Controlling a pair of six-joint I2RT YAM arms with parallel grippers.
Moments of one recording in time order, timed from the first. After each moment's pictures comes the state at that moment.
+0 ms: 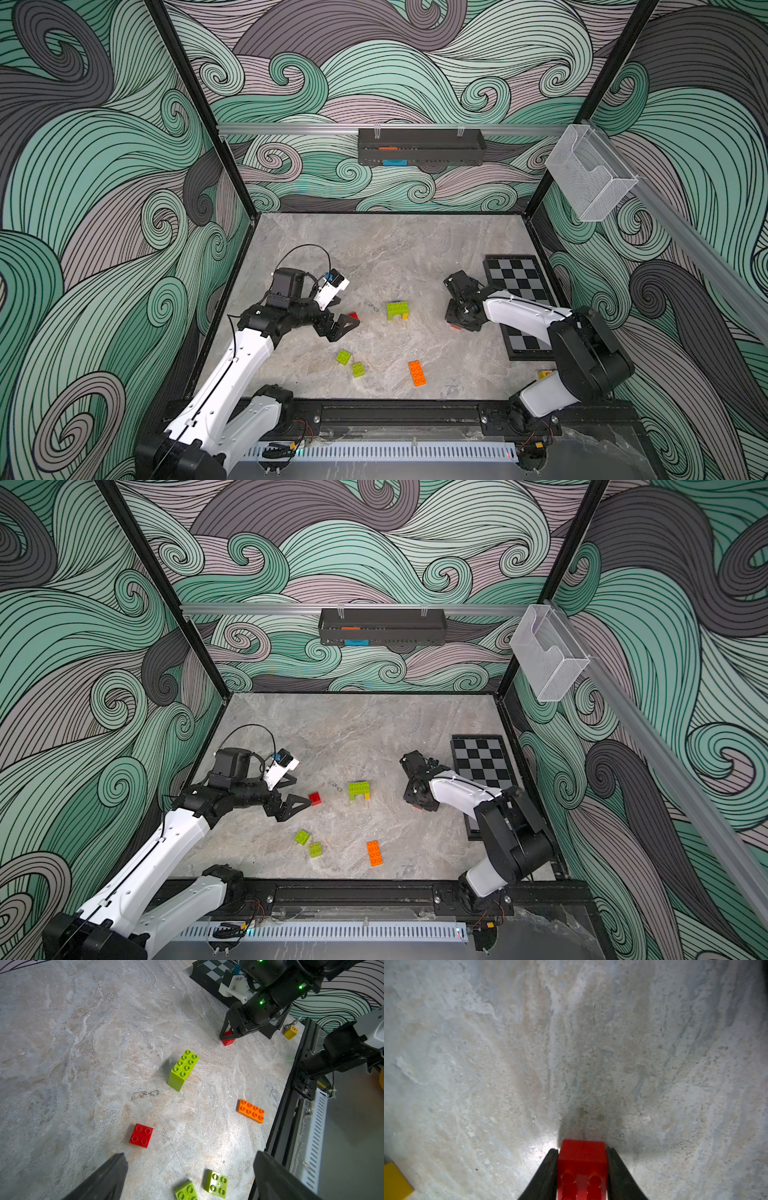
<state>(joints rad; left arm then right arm) -0.23 0.94 0.75 -0.68 0.66 0.35 0.47 1.55 0.80 -0.59 0.17 0.84</state>
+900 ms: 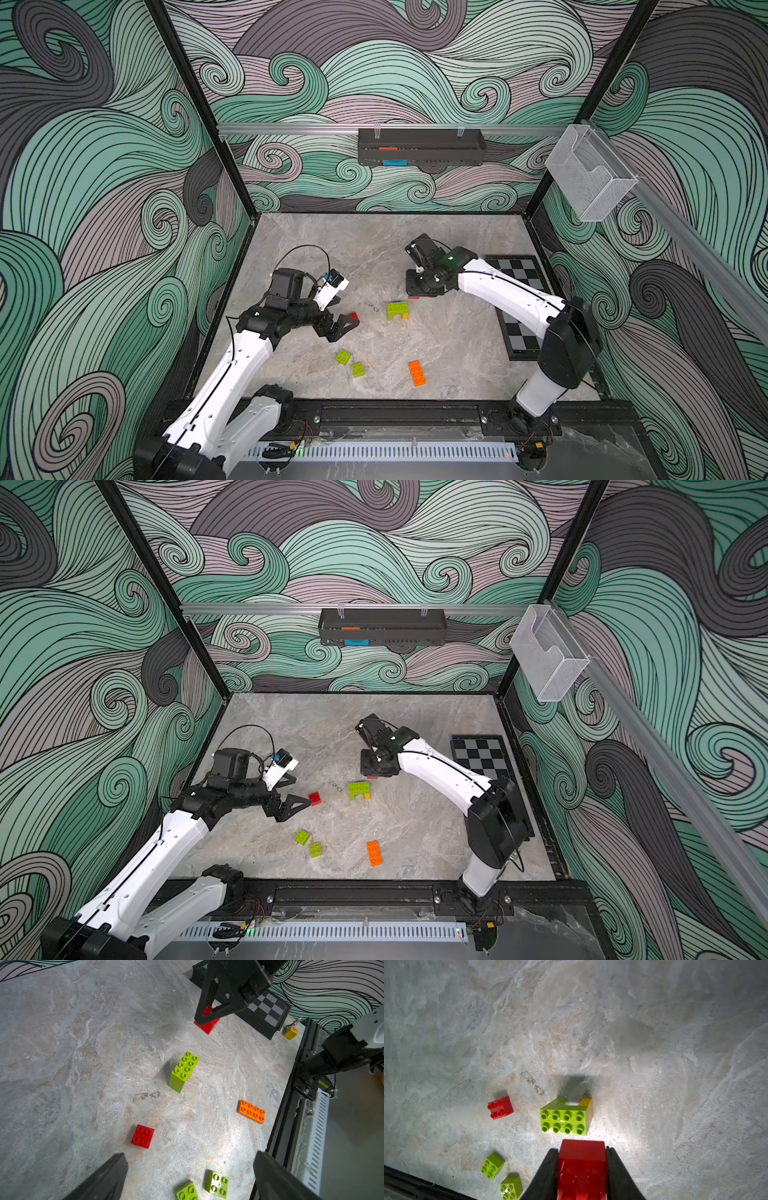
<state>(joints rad) -0.23 0.92 0.75 -0.68 0.66 0.35 0.71 1.73 1.46 -0.93 0.03 0.67</state>
